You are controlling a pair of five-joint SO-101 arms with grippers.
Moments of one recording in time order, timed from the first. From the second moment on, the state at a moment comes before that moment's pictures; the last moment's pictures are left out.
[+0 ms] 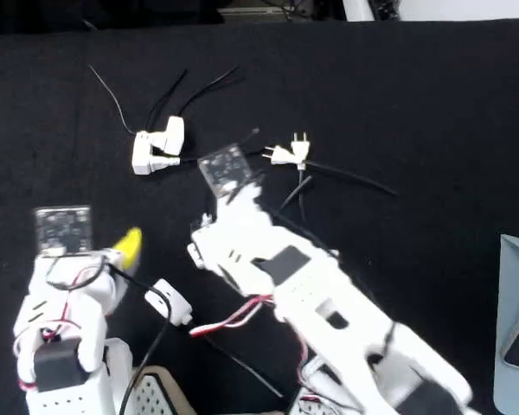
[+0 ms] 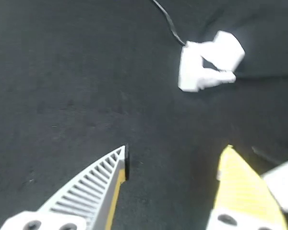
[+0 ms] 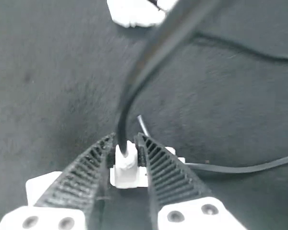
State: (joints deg) left arm -17.0 -100.1 76.1 69.5 -10.7; right arm -38.9 -36.1 60.3 30.3 -9.8
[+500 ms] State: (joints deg) left arm -5.8 -84.6 79.0 69.4 -25.9; right arm -27.9 -50.0 62.2 38.4 -9.8
